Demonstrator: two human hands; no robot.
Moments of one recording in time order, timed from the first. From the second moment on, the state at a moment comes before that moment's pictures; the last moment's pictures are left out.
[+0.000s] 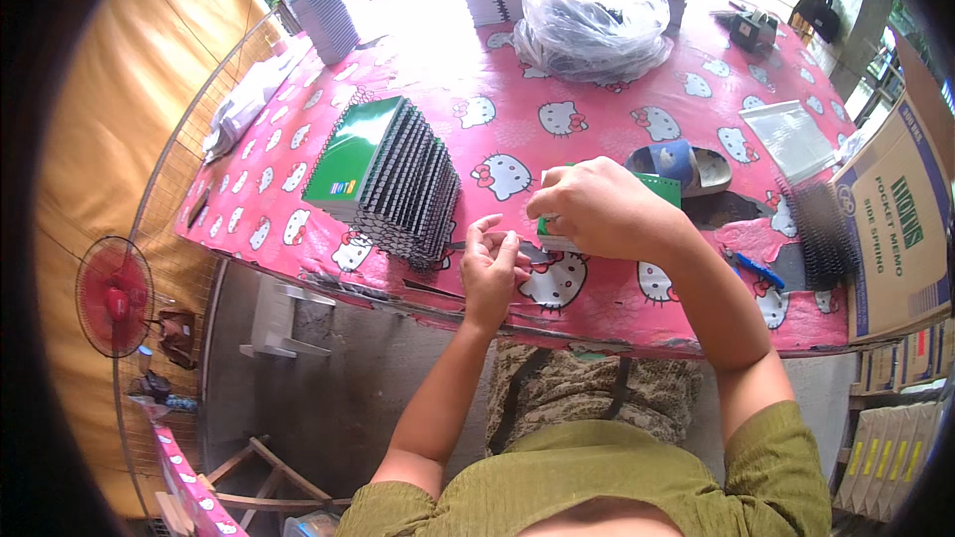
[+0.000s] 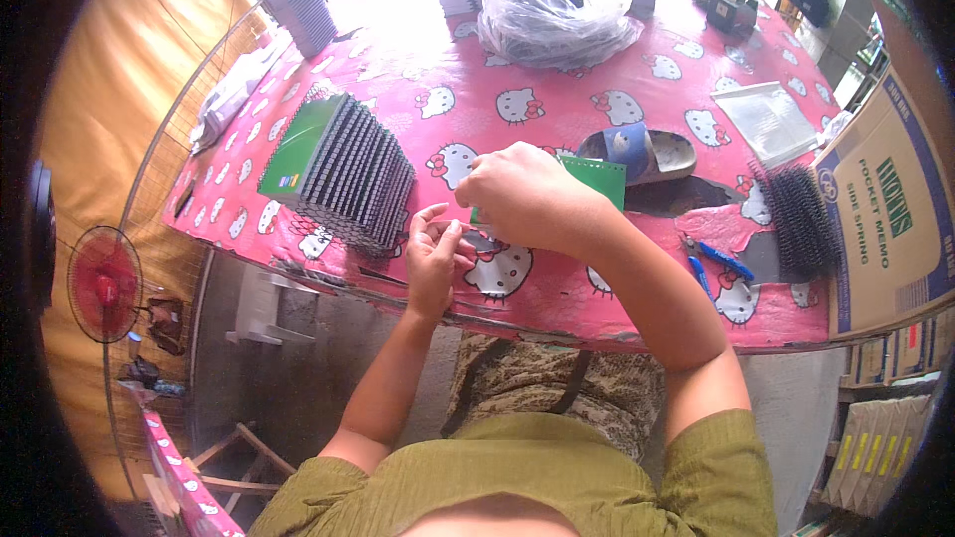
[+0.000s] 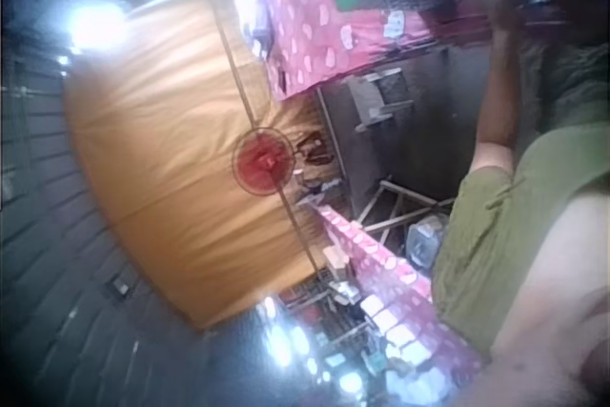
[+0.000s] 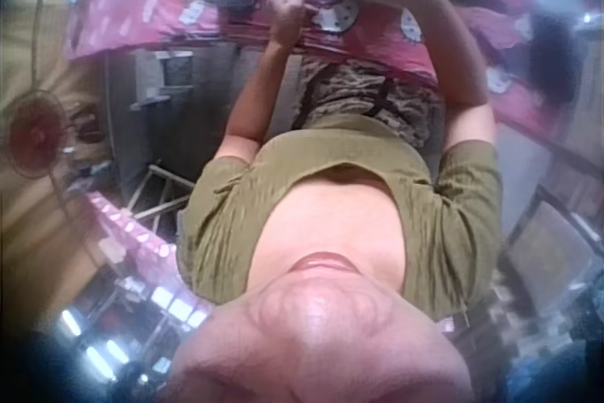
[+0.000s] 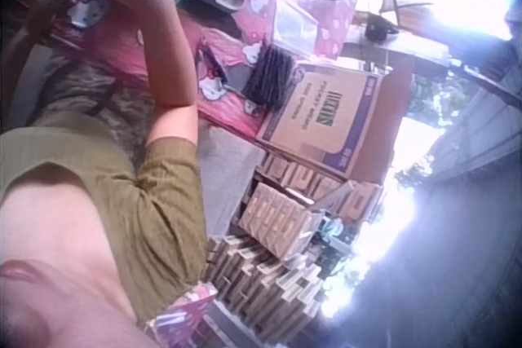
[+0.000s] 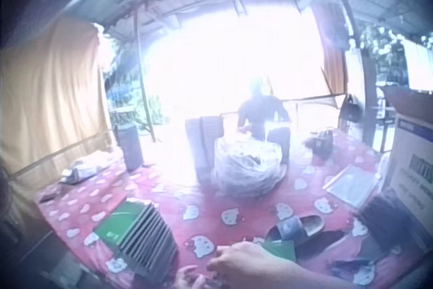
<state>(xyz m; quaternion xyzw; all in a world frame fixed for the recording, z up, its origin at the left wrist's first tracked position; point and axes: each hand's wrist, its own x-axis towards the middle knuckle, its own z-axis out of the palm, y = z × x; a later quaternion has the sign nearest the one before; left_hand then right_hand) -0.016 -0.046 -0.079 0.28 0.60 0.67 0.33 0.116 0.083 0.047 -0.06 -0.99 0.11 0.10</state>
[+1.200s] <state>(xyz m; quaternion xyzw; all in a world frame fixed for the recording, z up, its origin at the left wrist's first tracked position) -0.042 -0.060 -0.088 0.69 0.71 0.09 0.06 0.111 0.094 0.011 -0.10 -0.87 0.41 0.26</state>
